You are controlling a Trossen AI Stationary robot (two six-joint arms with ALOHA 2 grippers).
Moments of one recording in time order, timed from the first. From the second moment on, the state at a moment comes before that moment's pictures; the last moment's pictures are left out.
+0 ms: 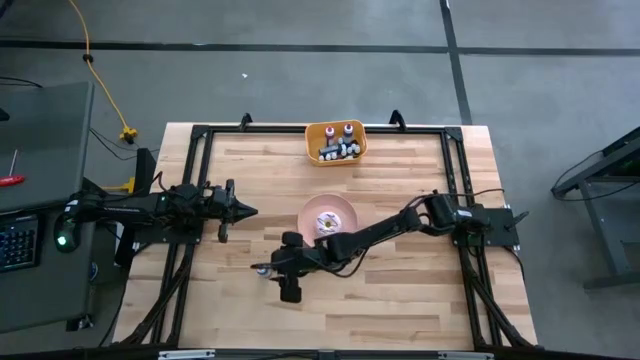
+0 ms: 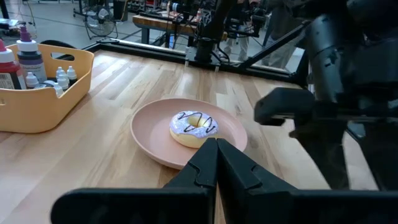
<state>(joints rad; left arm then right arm) -0.01 0.14 0.02 0.00 -0.01 -0.16 0.28 2.30 1.79 -0.11 0.12 0.25</state>
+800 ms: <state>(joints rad) -0.01 0.14 0.02 0.00 -0.01 -0.16 0.27 2.36 1.81 0.03 0.17 0.20</state>
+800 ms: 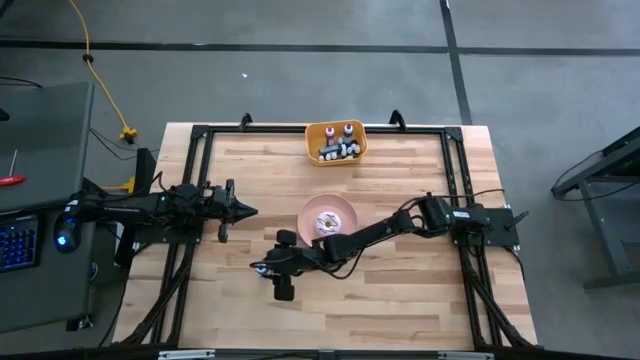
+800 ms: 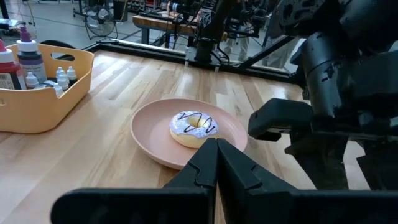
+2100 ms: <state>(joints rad) -0.01 0.14 0.02 0.00 -0.01 -0.16 0.27 2.39 1.82 0.12 0.18 0.18</state>
